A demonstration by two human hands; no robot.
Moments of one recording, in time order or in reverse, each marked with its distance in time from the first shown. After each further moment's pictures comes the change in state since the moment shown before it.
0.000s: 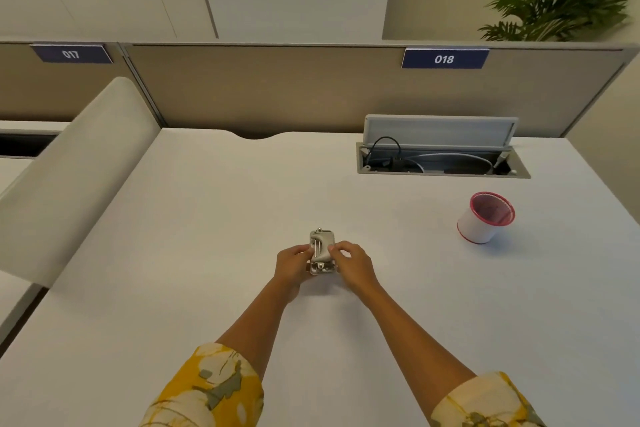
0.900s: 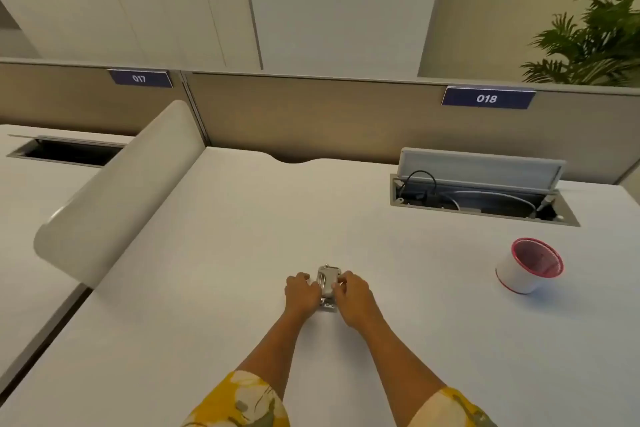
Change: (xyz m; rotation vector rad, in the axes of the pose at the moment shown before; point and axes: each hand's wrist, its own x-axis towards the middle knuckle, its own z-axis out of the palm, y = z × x) left_hand 0.021 -0.008 -0.035 0.527 0.251 0.058; right_hand 0.013 -0.005 0.049 -0.490 -0.118 -0.175
